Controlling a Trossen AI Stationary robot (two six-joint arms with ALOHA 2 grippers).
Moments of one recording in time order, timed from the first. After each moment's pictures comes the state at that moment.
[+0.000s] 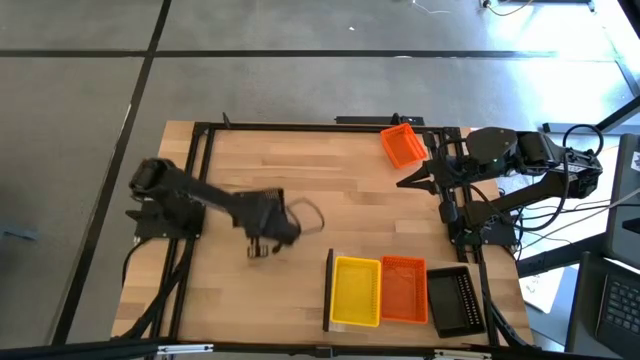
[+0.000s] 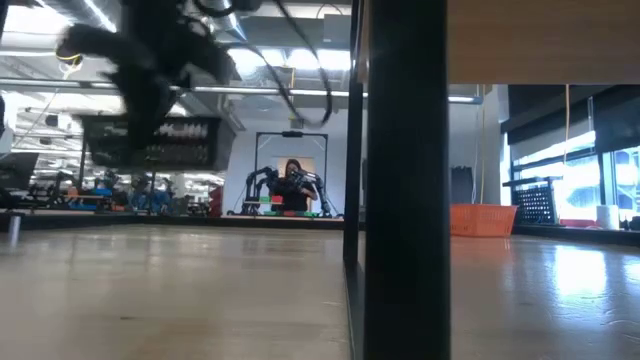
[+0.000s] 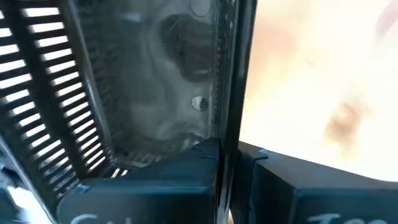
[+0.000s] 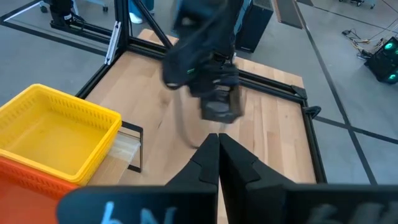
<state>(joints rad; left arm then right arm) -0.25 1.69 1.28 -1.34 -0.22 -0.43 0.13 1.05 1.49 -0.89 0.02 -0.22</state>
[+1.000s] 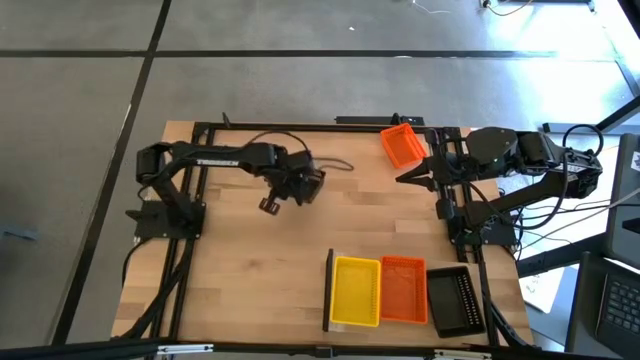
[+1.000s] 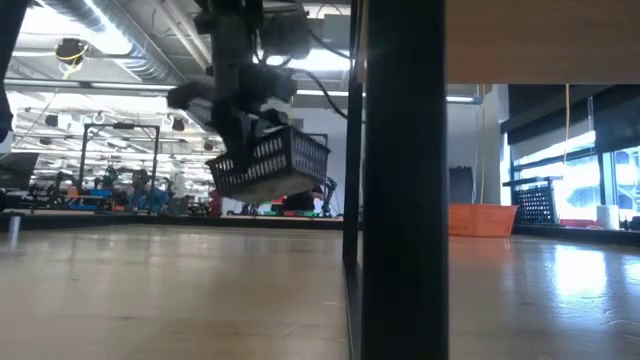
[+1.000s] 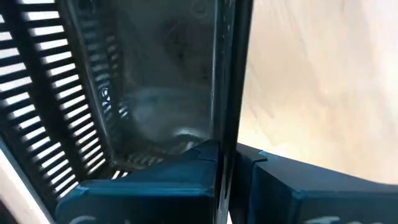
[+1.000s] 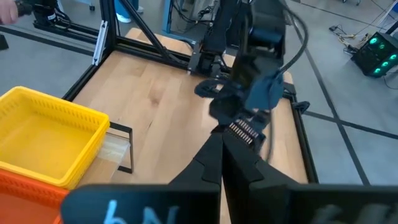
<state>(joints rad) 0.22 1.68 1.28 -0.89 -0.03 0.65 0.13 1.05 1.49 -0.88 0.09 -0.20</state>
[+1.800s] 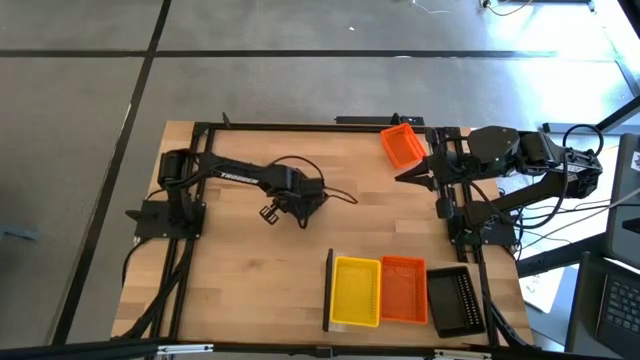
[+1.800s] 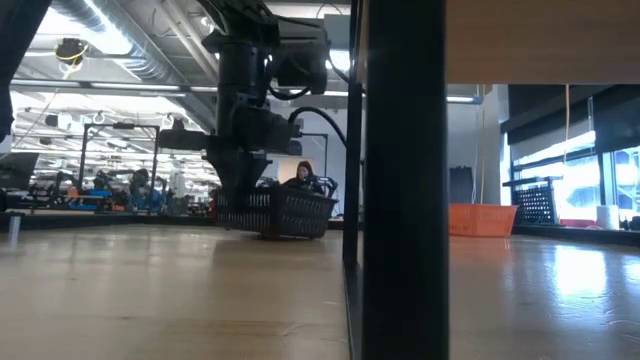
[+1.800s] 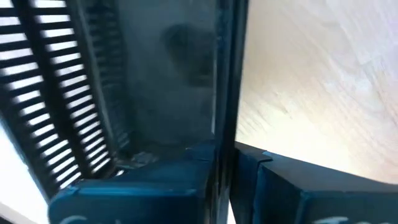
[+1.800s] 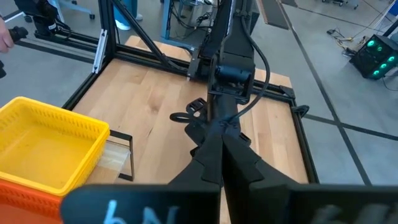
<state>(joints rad) 0.10 1.86 1.28 -0.87 -0.23 0.83 0.13 1.05 1.49 -0.86 0.09 -0.19</state>
